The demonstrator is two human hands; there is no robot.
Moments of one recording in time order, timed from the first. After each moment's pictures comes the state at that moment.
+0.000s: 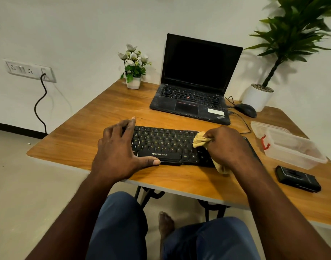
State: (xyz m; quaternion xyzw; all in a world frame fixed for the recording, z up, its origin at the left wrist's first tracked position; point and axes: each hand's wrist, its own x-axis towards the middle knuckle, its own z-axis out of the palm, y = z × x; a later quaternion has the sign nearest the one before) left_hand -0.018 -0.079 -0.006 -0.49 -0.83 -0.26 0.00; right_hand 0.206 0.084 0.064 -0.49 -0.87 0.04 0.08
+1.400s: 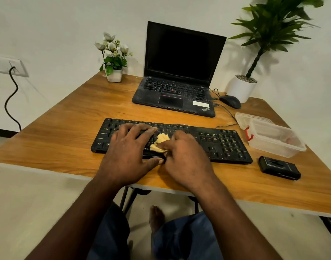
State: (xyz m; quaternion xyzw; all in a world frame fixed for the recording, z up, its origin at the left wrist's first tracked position) left_hand 0.029 -0.041 -0.013 -0.61 -0.76 -0.24 0.04; right_hand 0.191 0.021 0.040 -0.38 -0.91 0.10 0.12
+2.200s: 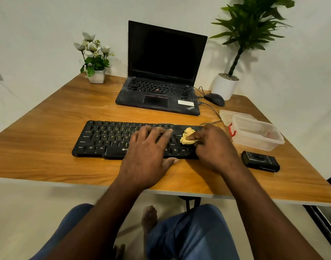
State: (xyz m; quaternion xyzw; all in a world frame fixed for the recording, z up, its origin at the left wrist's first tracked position) left_hand 0.093 0.001 -0.014 -0.65 -0.71 -0.23 0.09; right_hand 0.265 0.098 0.043 -0.49 -0.85 0.08 0.15
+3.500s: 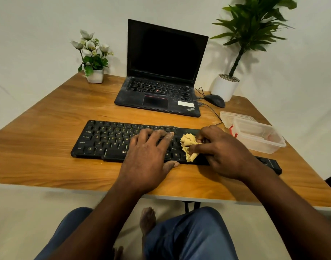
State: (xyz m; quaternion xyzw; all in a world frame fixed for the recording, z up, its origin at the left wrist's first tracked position) left_hand 0.089 0.006 -0.015 -0.66 -0.72 -0.22 0.07; right_hand 0.299 0.119 0.048 -0.22 -0.97 -0.05 0.09
